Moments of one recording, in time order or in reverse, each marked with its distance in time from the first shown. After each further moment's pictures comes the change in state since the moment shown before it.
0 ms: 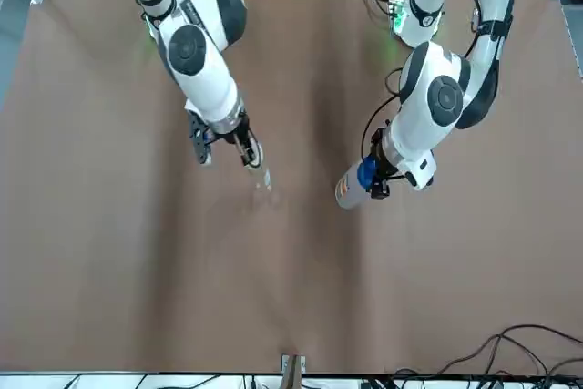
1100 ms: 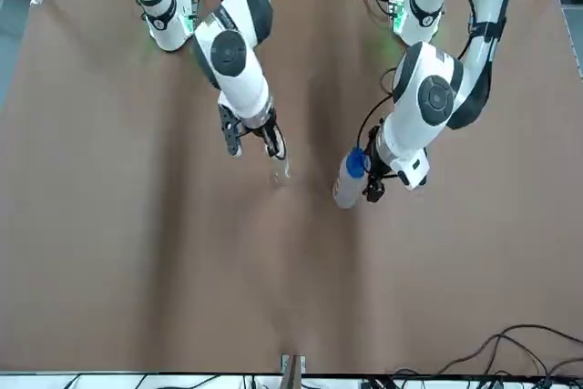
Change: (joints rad) left arm -0.016 0.010 0.005 0.012 0.027 0.000 0.037; right arm 0.089 0.071 -0.003 0.006 -0.026 0.045 0.098
